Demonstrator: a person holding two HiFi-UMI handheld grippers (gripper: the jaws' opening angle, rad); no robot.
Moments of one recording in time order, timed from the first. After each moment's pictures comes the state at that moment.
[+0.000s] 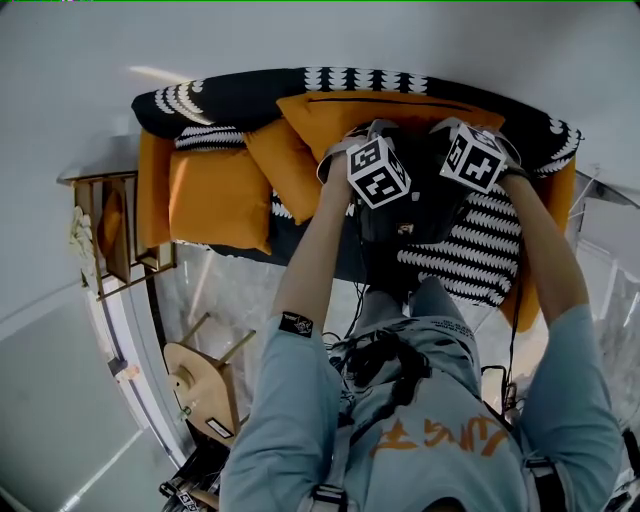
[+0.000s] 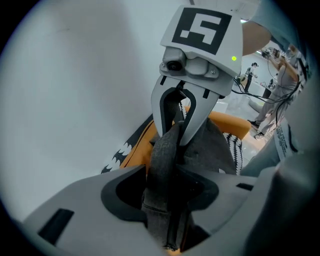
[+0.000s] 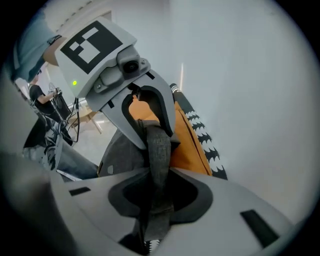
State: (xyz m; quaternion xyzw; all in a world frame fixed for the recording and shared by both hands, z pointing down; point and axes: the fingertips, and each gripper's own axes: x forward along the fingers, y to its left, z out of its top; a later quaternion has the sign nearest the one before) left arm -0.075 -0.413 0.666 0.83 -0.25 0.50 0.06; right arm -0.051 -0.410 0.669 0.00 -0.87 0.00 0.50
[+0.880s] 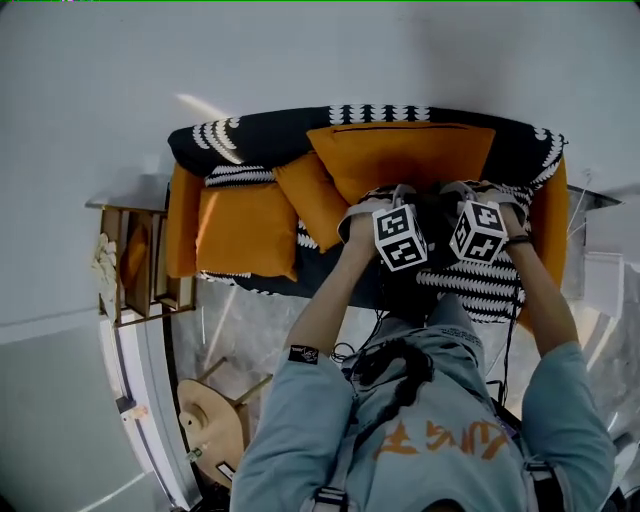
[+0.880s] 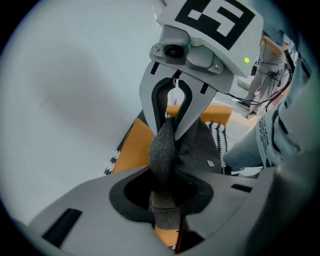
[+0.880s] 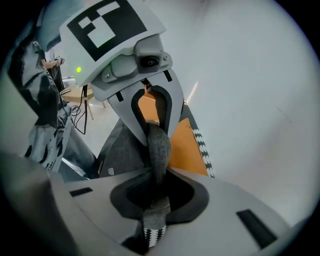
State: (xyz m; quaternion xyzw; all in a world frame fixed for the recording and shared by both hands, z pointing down) left arm -0.060 -0.279 0.599 0.81 -0.21 0.54 -0.04; right arm -0.040 -0.280 0.592 0.06 -0.85 -0.14 0.50
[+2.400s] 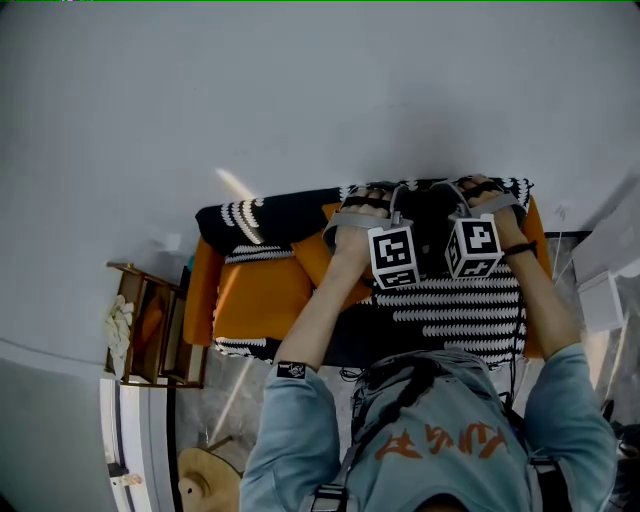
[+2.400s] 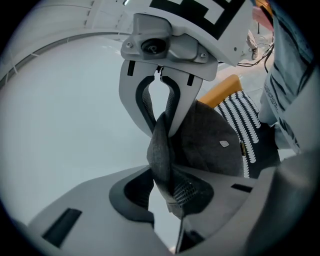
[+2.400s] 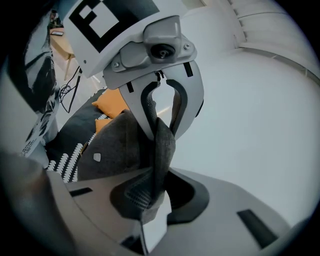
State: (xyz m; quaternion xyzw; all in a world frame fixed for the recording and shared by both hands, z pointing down) left arm -0.068 -0.269 0.358 0.69 -0.28 0.54 -0.40; right arm -0.046 -0.267 0.360 0.23 -0.74 -0.41 0.48
